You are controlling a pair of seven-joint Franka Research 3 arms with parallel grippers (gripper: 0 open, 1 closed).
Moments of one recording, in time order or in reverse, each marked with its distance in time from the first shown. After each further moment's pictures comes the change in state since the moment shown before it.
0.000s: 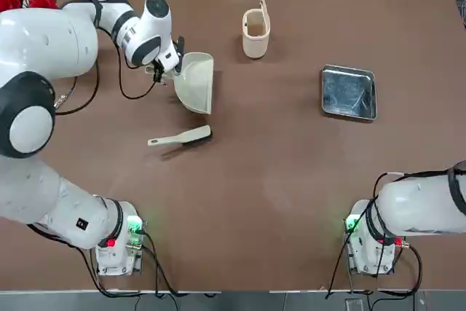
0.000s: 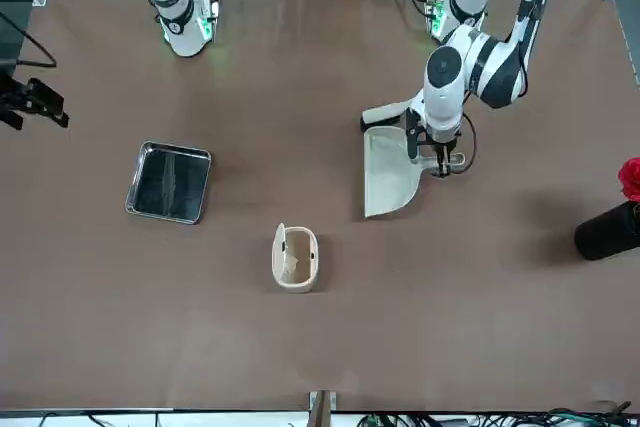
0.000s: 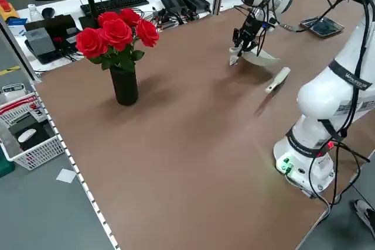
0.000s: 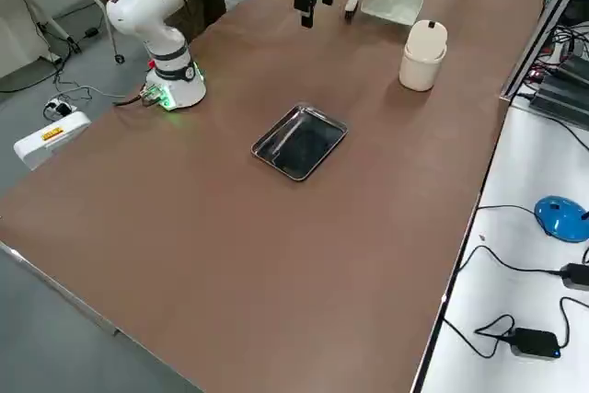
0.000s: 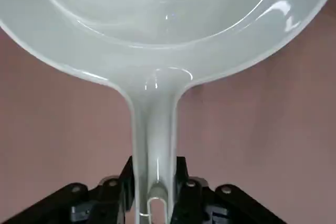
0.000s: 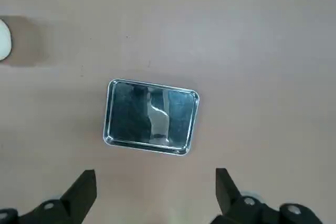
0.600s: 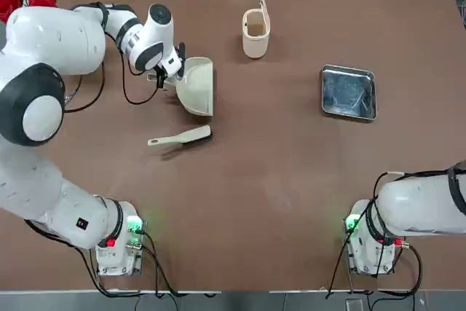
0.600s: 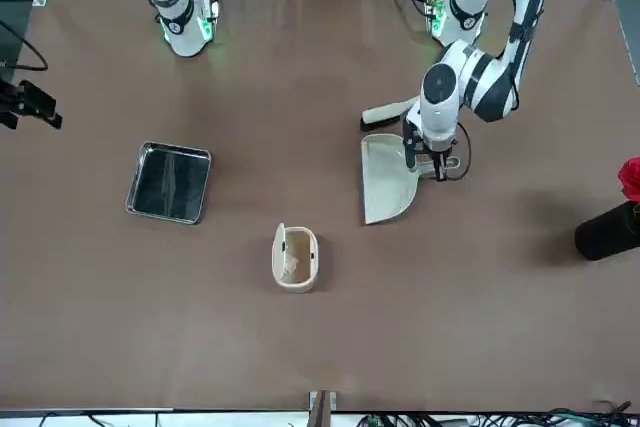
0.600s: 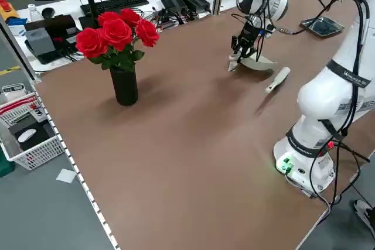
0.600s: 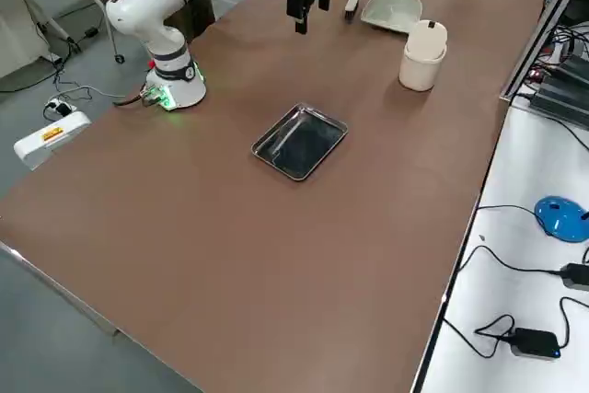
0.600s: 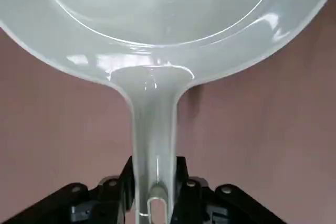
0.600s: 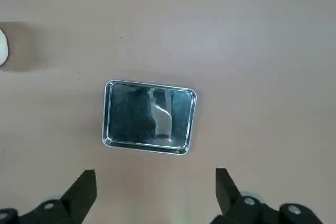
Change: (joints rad) left arm 0.008 0.066 -0.004 -0.001 -0.003 0.028 -0.086; right arm -0.012 0.000 -0.016 -0.004 0.010 0.007 0.005
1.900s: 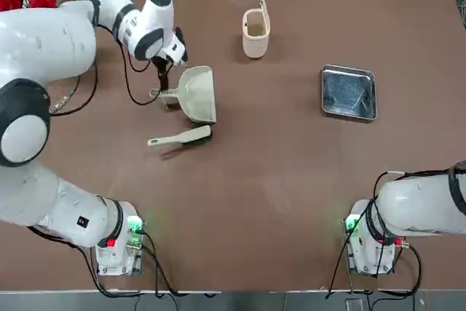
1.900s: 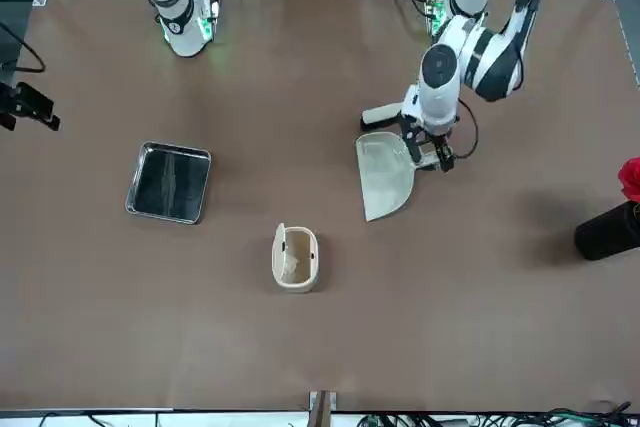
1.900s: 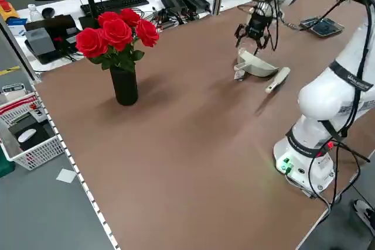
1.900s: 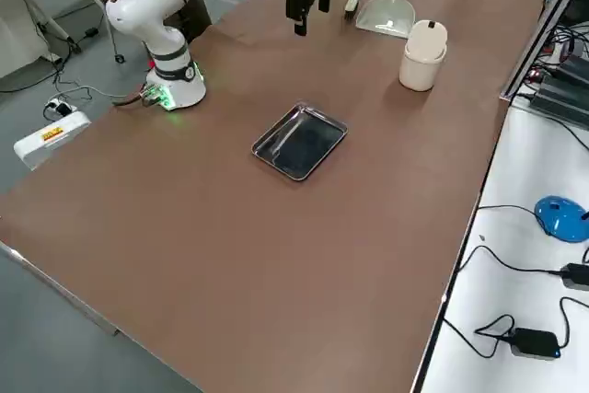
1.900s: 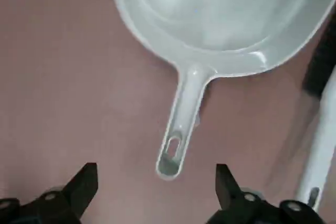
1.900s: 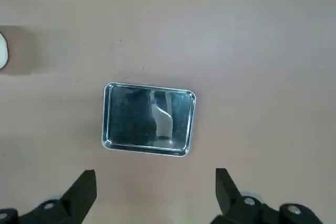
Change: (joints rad) left arm 0.068 -0.159 -0.092 0.042 -0.135 -0.204 -0.301; right arm -0.012 0.000 0.006 -0.004 0.004 0.010 0.000
